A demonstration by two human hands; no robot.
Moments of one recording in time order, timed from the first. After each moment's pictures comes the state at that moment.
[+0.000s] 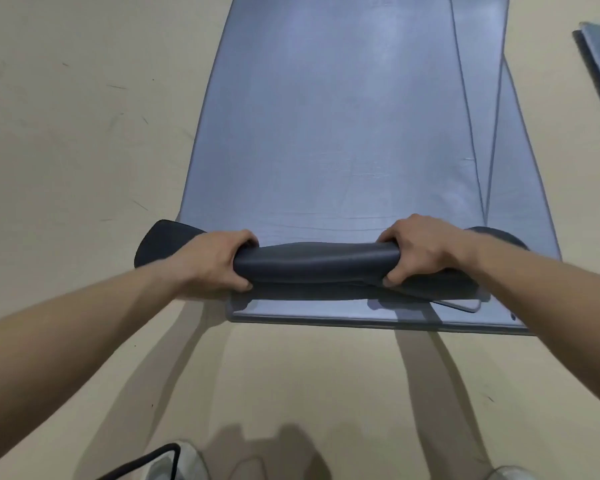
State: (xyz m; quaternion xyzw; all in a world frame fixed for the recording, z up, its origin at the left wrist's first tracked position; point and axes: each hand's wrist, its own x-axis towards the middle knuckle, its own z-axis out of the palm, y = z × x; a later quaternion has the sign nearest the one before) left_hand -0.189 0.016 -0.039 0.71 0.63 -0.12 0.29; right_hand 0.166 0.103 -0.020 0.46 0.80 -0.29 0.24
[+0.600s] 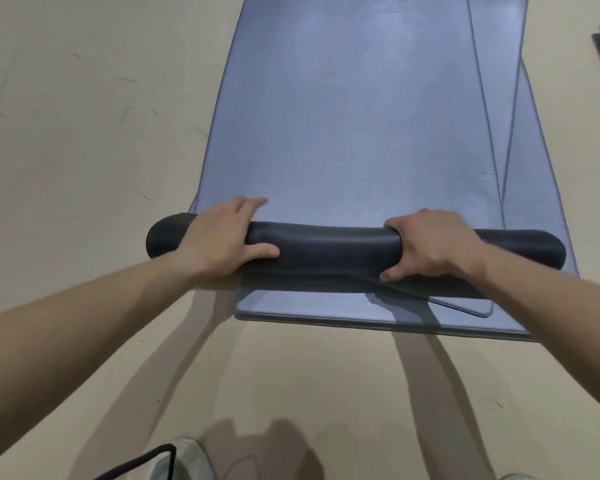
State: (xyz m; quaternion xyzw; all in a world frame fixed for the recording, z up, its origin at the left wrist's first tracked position) left_hand -0.183 0.021 -0.023 0.70 0.68 -0.05 0.20; right_hand 0.145 0.092 -0.005 0.48 0.84 -0.16 0.21
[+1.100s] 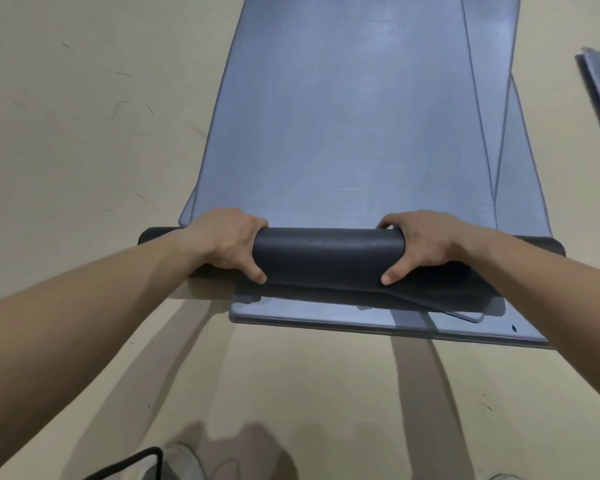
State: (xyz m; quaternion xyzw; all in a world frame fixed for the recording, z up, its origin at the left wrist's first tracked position) left_hand -0.182 0.049 -0.016 0.72 0.60 -0.22 0.26; right_hand 0.143 0.113 0.000 0.48 0.79 -0.30 0.24
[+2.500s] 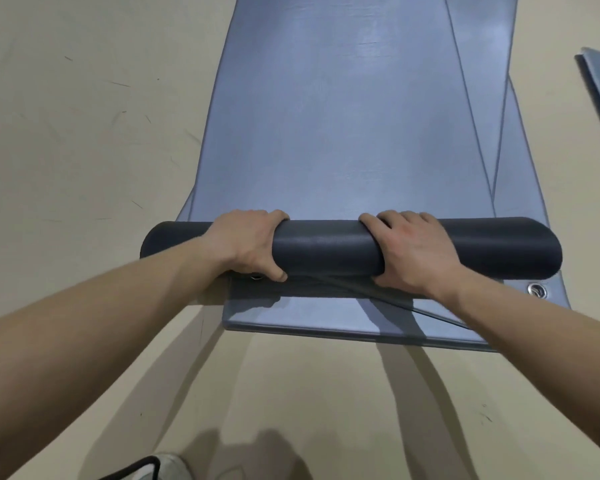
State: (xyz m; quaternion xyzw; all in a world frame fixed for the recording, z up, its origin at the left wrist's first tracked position) left_hand -0.143 0.054 -0.018 0.74 0.63 -0.15 0.20; right_hand 0.142 0.078 -0.023 0.46 0.88 -0.02 0.12
